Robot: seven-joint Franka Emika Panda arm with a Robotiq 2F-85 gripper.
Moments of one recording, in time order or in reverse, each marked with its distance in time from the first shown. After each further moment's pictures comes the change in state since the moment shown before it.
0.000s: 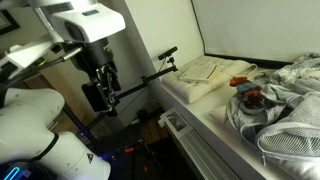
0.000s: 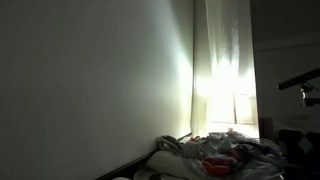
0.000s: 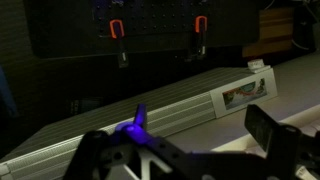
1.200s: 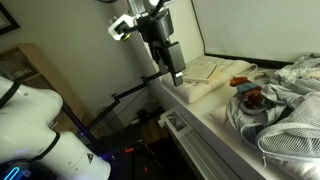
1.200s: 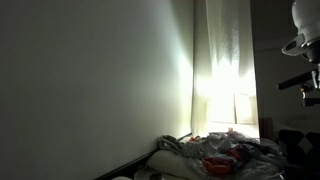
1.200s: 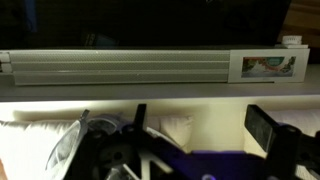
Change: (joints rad) arm 0.085 0.373 0.128 0.237 -0.001 0.289 -0.126
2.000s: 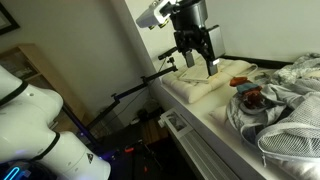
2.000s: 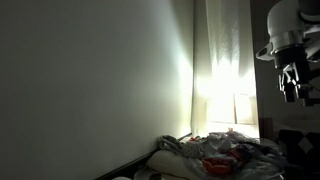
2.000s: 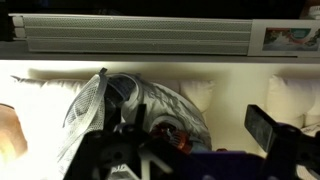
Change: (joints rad) arm -0.015 0.203 0.001 0.192 0.003 0.071 -0.034
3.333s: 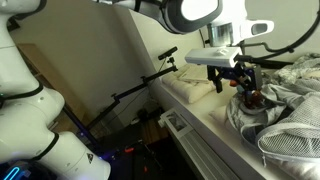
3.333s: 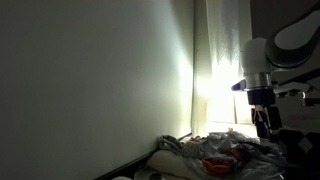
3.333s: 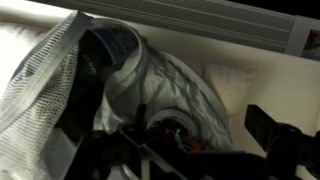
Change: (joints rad) arm -0.065 0.403 0.118 0.179 -0.049 0.180 -0.095
